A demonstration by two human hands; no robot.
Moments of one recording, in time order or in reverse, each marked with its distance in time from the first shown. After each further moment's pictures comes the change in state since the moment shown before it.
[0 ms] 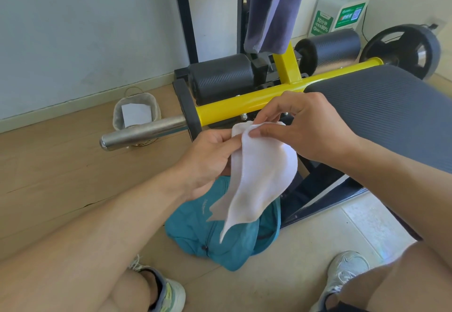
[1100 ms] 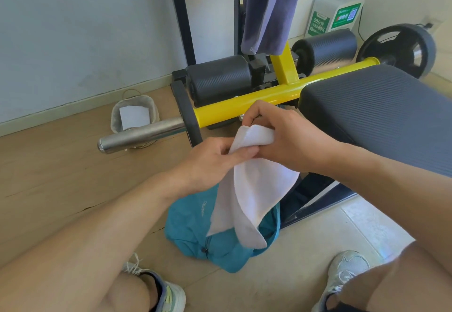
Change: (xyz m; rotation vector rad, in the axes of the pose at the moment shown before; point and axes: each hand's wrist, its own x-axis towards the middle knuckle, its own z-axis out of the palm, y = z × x) left_hand 0.003 0.000 -0.013 0.587 -0.098 0.151; right_hand 0.001 0.006 0.017 -0.014 -0.240 0.064
